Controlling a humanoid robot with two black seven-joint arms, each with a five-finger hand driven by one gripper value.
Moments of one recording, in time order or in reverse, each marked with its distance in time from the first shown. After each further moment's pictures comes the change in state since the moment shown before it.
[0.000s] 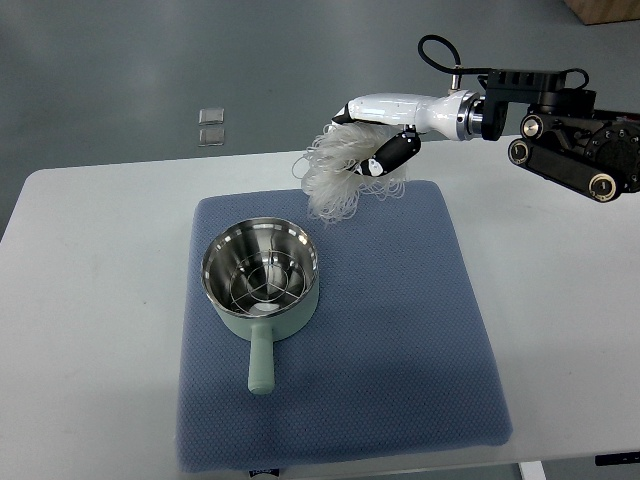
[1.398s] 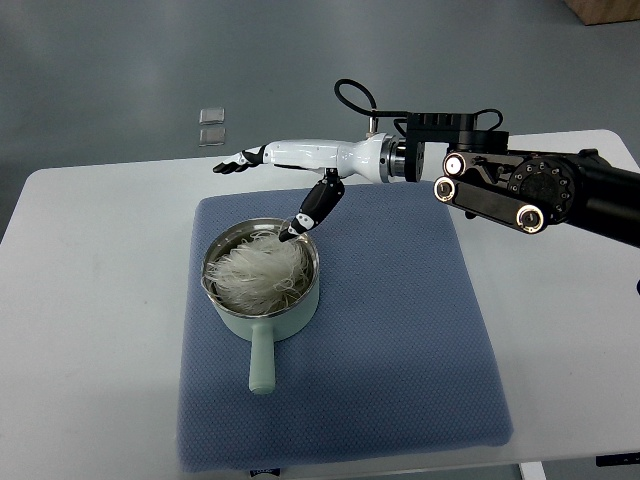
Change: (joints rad) left arm 0.000 0.000 0.003 0.001 0.000 0.000 0.000; right arm -0.070 0.170 0.040 -0.015 0.122 0.017 0.029
